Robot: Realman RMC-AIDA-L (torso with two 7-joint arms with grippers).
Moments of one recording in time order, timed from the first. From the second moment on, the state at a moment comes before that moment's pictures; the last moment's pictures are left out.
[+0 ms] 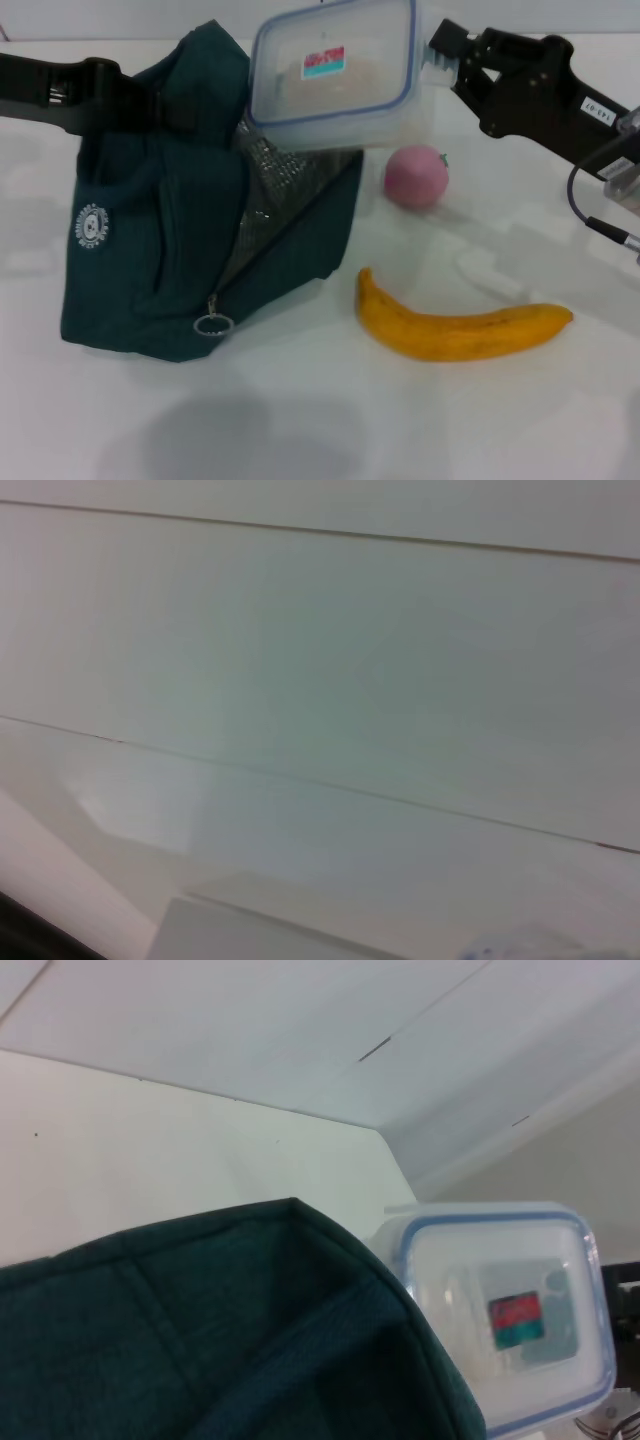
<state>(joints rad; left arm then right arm) -0.64 -1.93 0.66 1.05 2.06 1.92 -2.58 0.74 2.03 -1.04 -0.02 -1.04 -1.68 1.98</state>
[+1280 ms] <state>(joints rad) -0.66 -1.97 0.69 0.98 2.02 1.92 -2.56 0.84 2.03 -1.18 -0.06 -1.10 -1.51 1.98</state>
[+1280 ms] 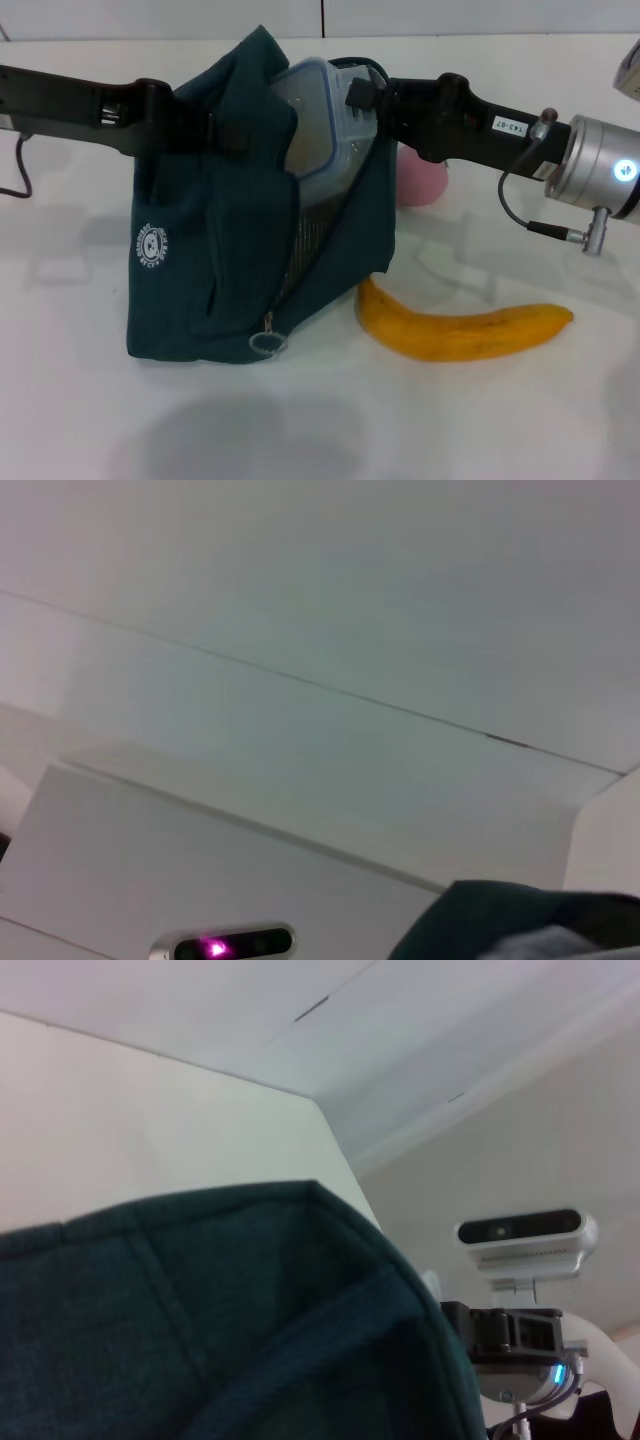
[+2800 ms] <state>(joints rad) -0.61 -1.93 0.67 0.98 2.03 1.85 -2.54 0.77 1.92 -1.16 -1.23 -2.20 -1.86 2.04</state>
